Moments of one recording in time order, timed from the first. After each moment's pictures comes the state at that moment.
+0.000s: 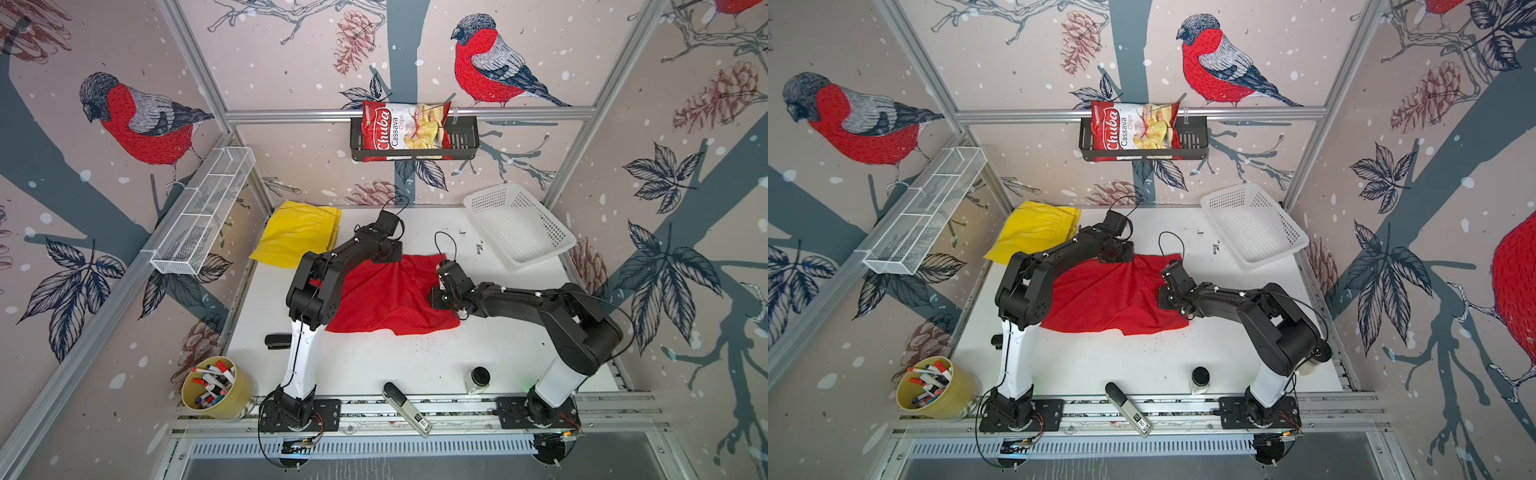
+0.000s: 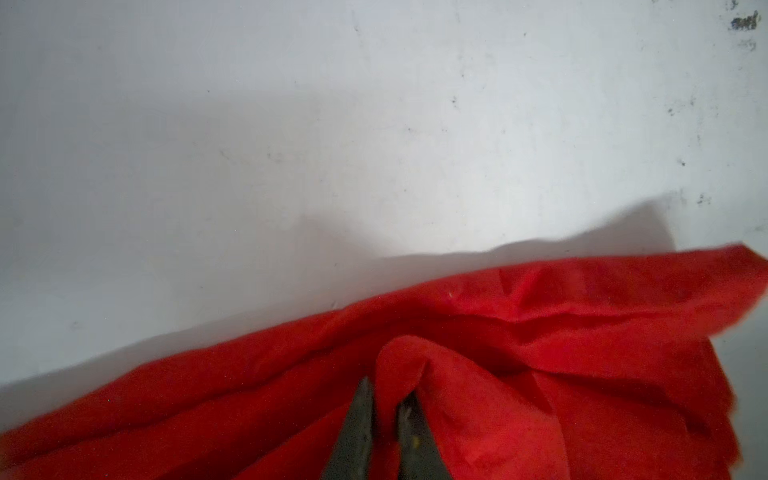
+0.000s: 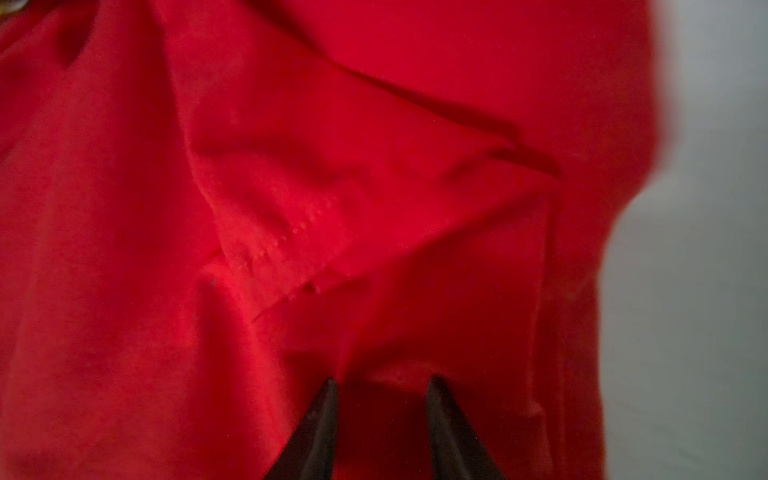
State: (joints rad) left arm -0.47 2.16 1.67 -0.56 0.06 -0.34; right arm 0.70 1.67 0.84 -0.11 0.03 0.57
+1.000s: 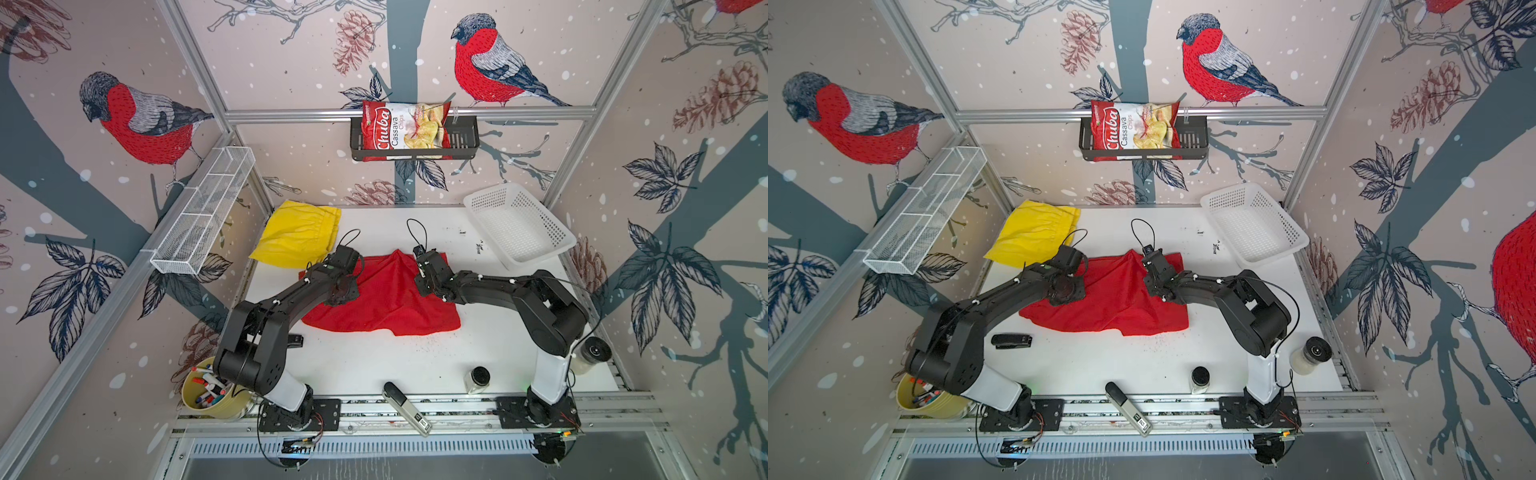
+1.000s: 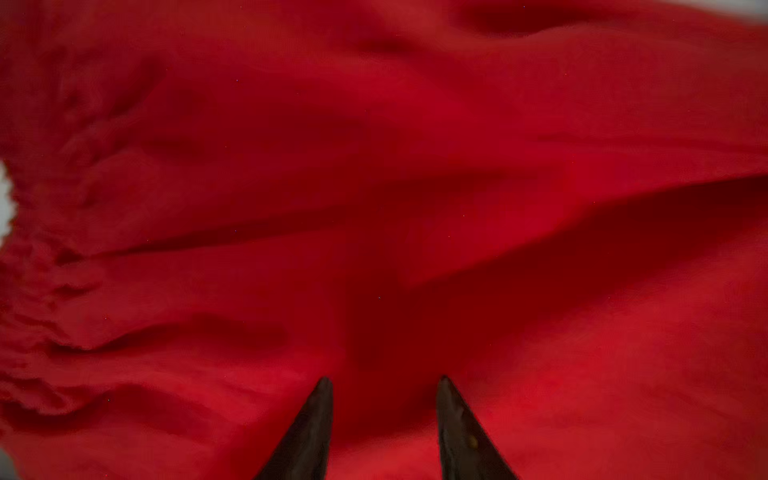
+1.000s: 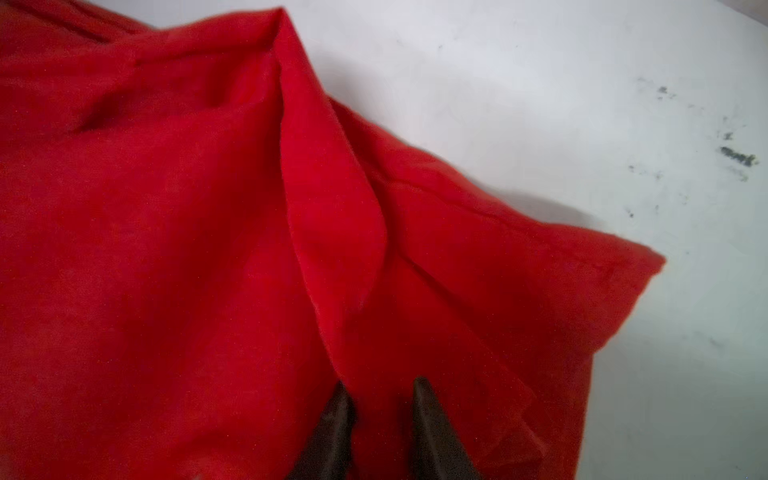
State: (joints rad) left arm -0.32 1.56 0.92 -0.62 -0.16 -0.60; right arm 0.75 1.88 1.09 -0.06 0.25 0.10
